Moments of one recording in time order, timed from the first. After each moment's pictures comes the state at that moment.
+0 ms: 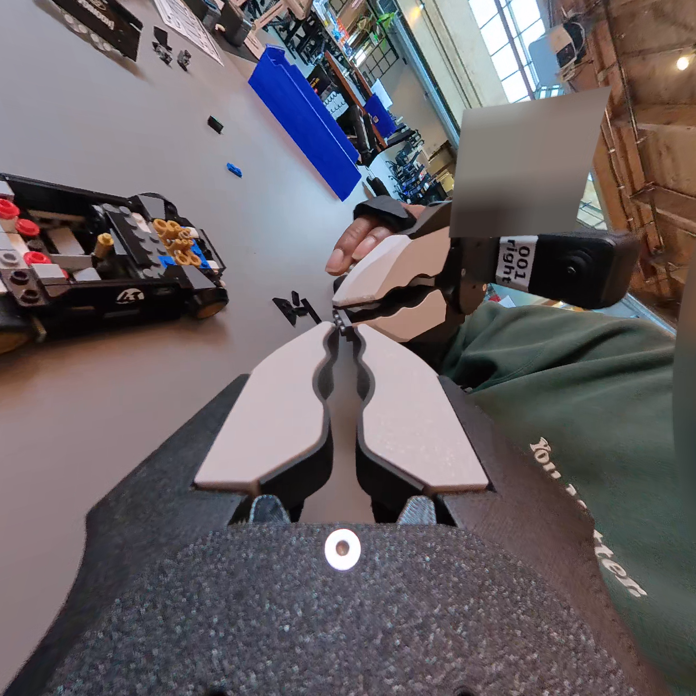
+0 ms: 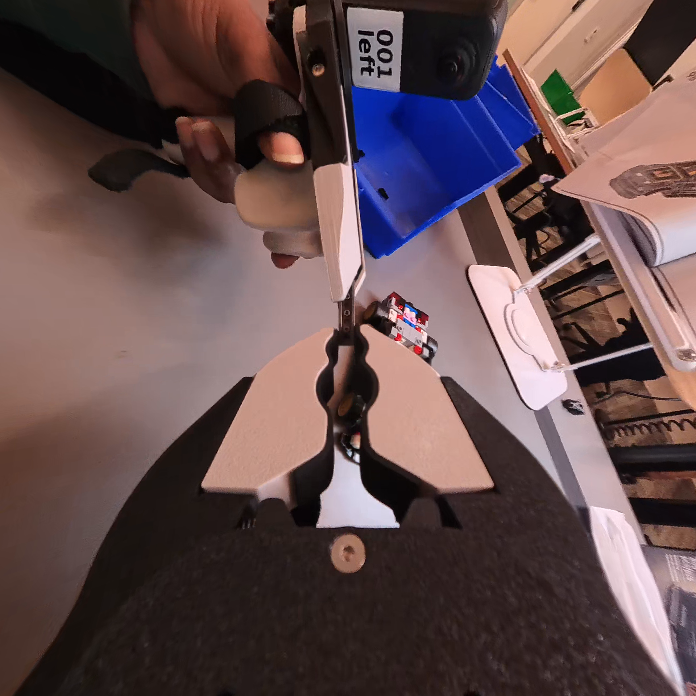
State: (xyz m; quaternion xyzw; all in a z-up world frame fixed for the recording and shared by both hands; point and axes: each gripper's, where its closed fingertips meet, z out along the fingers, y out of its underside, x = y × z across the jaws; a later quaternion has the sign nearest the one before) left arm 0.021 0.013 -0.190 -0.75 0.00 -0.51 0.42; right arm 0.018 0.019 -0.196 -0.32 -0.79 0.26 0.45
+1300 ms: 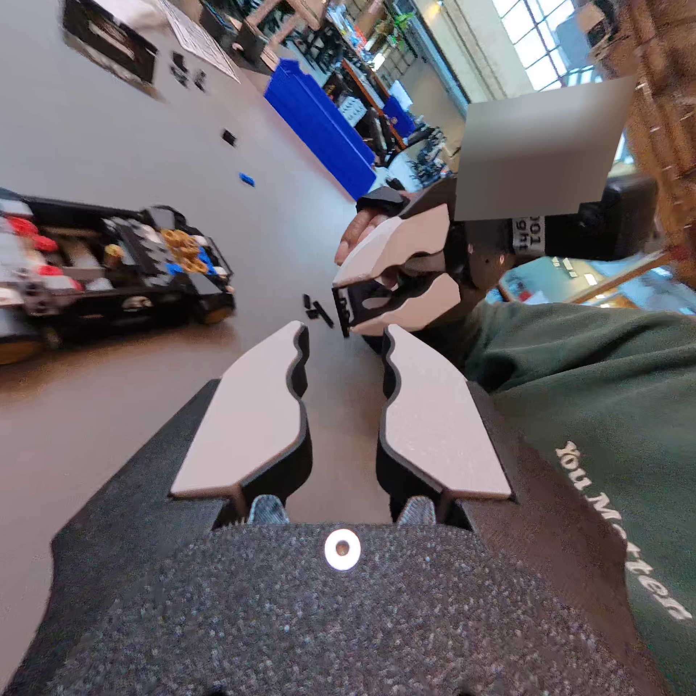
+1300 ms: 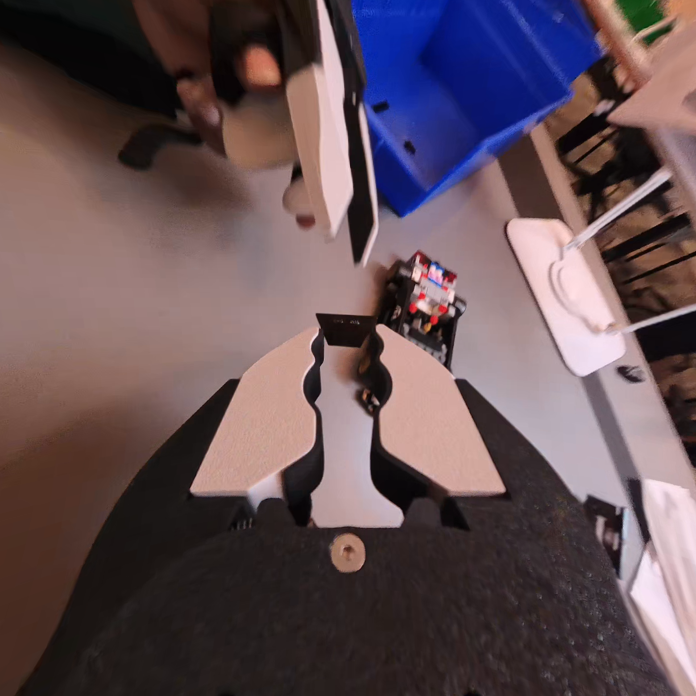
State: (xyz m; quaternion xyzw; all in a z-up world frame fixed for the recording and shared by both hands) left arm 0.025 0.013 -0.191 -0.76 0.02 -0.47 0.44; right arm 0.040 0.028 -0.203 -0.36 -0.80 0.28 0.39
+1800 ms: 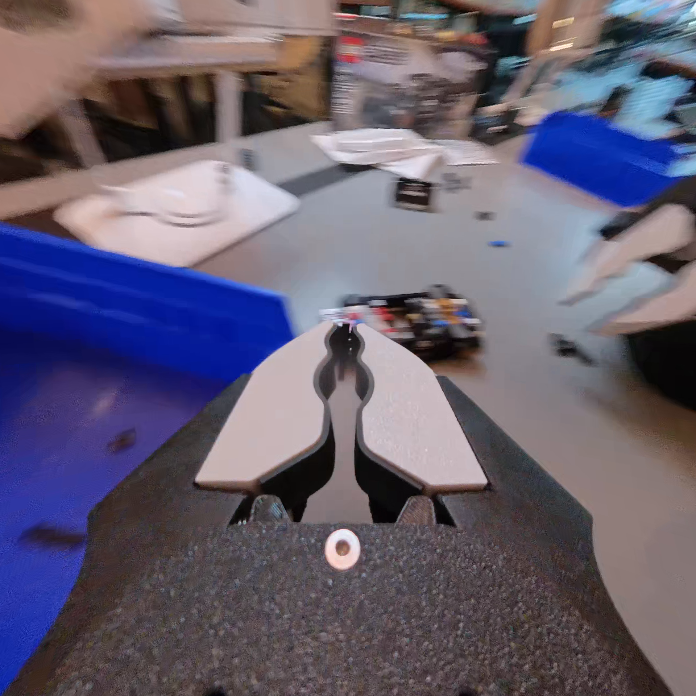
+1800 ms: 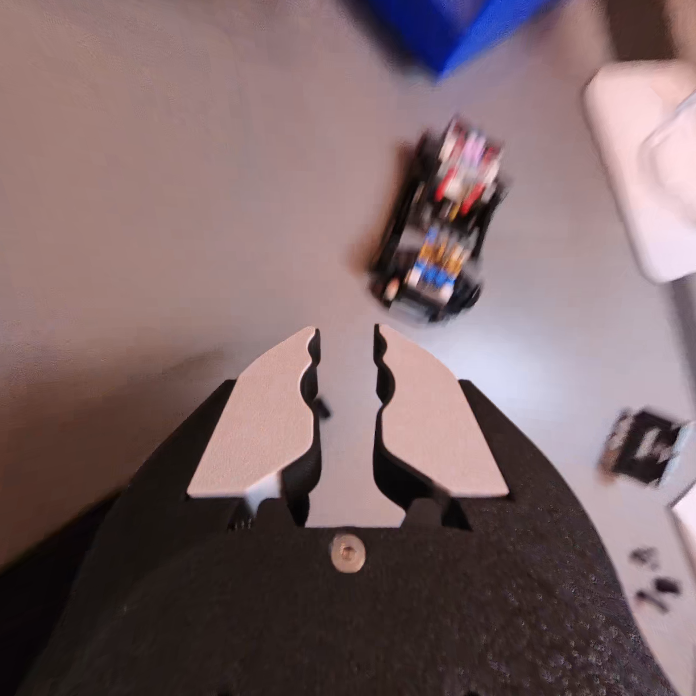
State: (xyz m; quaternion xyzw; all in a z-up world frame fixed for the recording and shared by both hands) left arm -0.118 0.017 -0.173 -0.83 -0.01 -0.07 0.56; right arm 0.090 0.075 -0.230 -0.42 -0.84 0.23 0.25
